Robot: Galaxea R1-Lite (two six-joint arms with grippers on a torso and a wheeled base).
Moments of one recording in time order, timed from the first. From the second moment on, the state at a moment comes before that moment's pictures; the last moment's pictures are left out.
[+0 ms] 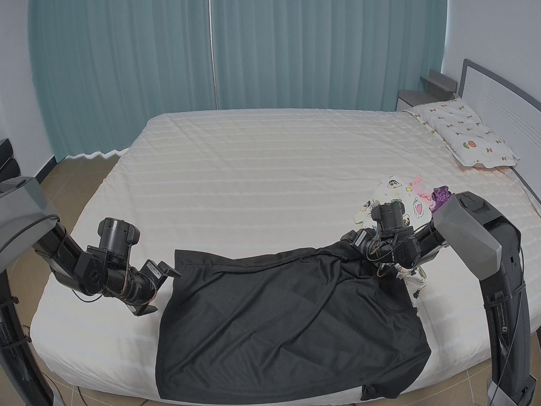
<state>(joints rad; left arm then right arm) -0.12 2.05 -0.77 -0.34 -0.18 -1.03 0.26 2.59 -1.51 -0.40 0.00 0.84</state>
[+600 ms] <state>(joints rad) -0.12 2.06 -0.77 -0.34 -0.18 -1.03 0.26 2.65 -1.71 -0.36 -0.01 0.87</state>
